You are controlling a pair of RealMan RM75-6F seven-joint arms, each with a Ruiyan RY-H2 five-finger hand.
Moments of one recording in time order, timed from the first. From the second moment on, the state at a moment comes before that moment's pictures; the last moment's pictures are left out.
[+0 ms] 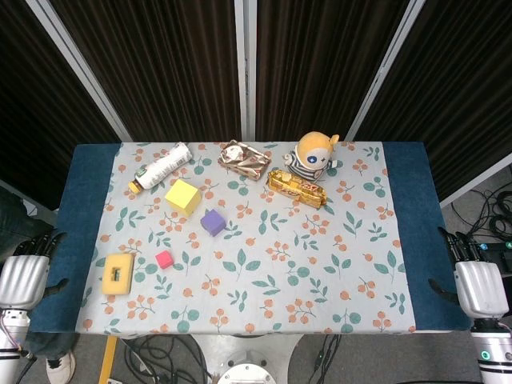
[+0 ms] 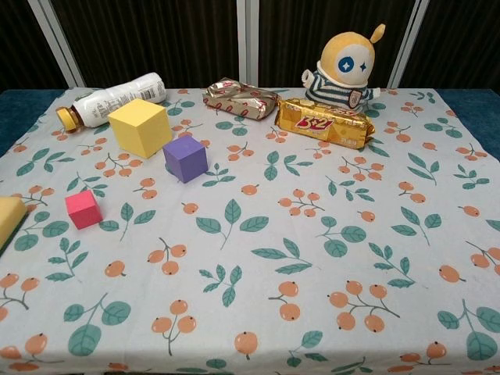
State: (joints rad) left arm -0.12 -1.18 -0.04 -1.55 1.45 1.44 0.21; right arm 0.09 -1.11 0.07 -1.63 -1.49 1.47 -0.08
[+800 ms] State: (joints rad) left arm -0.20 -1.17 -0.09 -1.54 1.47 1.38 0.05; right arm 0.08 -1.09 0.07 -1.62 -1.52 1.51 -0.06
